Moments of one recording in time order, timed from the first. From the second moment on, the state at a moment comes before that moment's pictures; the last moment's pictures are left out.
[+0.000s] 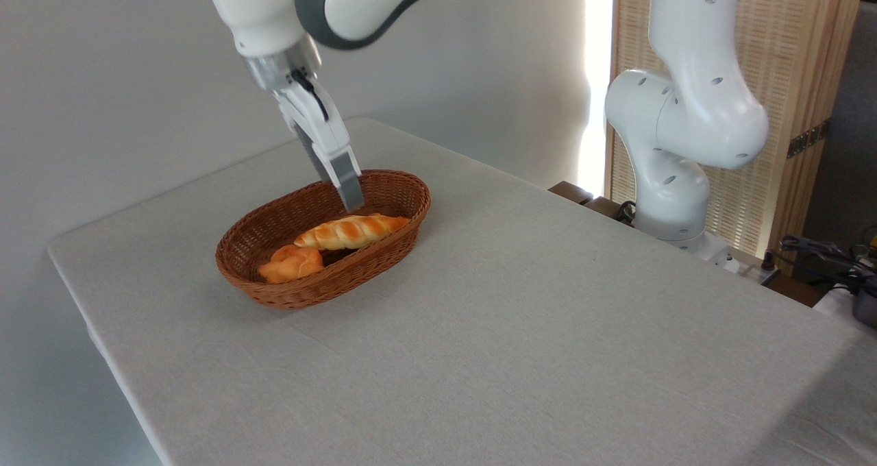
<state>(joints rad) -0.07 0.00 -0.31 -1.81 -0.19 1.70 0.57</state>
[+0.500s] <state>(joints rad) -0.07 -0.02 -0.08 -1.60 -0.14 1.66 0.70</state>
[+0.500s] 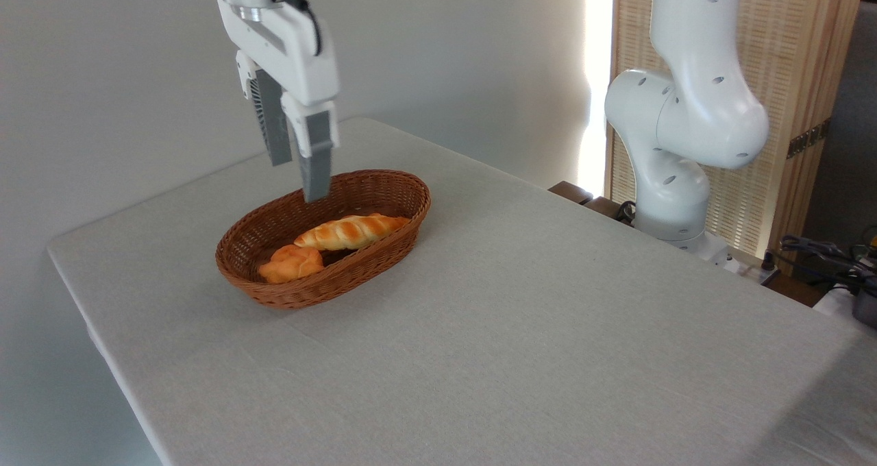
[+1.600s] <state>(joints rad) -0.07 -0.01 0.00 -1.54 -0.05 1.55 0.68</state>
